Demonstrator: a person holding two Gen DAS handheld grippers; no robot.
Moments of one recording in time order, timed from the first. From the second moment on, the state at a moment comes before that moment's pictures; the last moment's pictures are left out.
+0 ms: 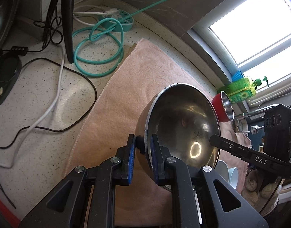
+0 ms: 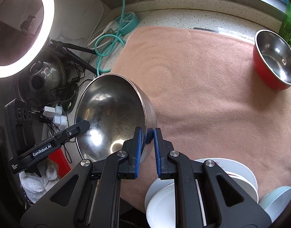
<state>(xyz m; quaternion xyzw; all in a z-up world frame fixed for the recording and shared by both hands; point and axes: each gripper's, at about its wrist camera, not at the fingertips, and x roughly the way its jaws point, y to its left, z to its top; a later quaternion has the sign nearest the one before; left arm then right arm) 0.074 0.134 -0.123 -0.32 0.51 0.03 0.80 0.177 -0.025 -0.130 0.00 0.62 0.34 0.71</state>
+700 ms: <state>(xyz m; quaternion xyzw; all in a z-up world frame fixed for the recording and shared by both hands) 0.023 0.111 -0.138 -0.32 0.53 0.03 0.78 0.137 -0.033 -0.155 -0.03 0.64 0.33 0.69</state>
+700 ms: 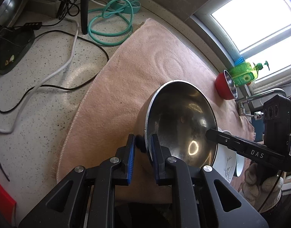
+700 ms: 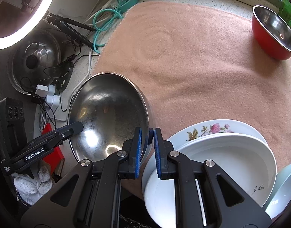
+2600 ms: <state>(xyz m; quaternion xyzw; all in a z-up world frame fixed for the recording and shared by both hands) 0.098 0.038 -0.019 -0.14 0.43 -0.06 0.89 0.143 -0.187 0.008 0.02 0.42 0.21 0.88</state>
